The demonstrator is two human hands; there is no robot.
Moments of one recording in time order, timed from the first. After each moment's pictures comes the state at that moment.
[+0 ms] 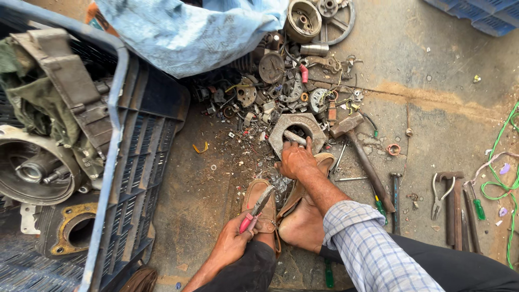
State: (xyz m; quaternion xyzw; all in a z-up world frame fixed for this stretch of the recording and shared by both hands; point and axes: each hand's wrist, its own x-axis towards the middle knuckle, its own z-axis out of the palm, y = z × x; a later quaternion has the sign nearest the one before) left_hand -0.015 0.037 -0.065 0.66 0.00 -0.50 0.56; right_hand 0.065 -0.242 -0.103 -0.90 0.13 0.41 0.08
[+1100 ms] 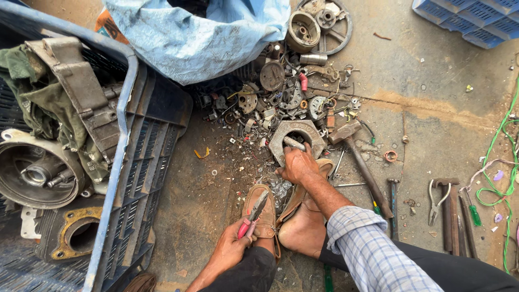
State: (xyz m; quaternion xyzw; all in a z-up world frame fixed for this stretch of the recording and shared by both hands) left_hand -0.019 0.044 -0.081 0.66 0.04 -0.52 0.54; right_hand 0.061 -0.250 -0.100 -0.92 0.11 0.35 0.11
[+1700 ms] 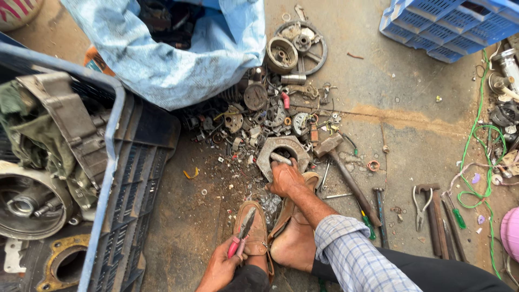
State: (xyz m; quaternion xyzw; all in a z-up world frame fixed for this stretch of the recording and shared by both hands) left_hand -0.041 0.053 -0.125 0.63 0.05 -0.51 0.58; right_hand 0.058 -0.256 -0.105 -0.92 0.12 0.35 0.13
